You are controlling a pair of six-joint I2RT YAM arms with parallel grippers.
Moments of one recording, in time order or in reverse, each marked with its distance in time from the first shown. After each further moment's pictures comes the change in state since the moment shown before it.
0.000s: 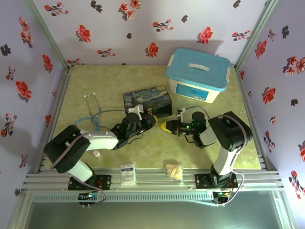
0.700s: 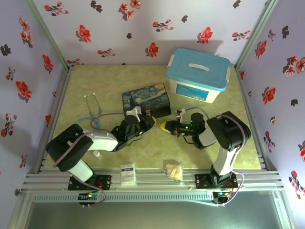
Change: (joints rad) left arm 0.003 0.027 -0.055 0.111 -0.010 -0.074; right arm 0.034 0.003 -0.021 0.024 0.087 0.044
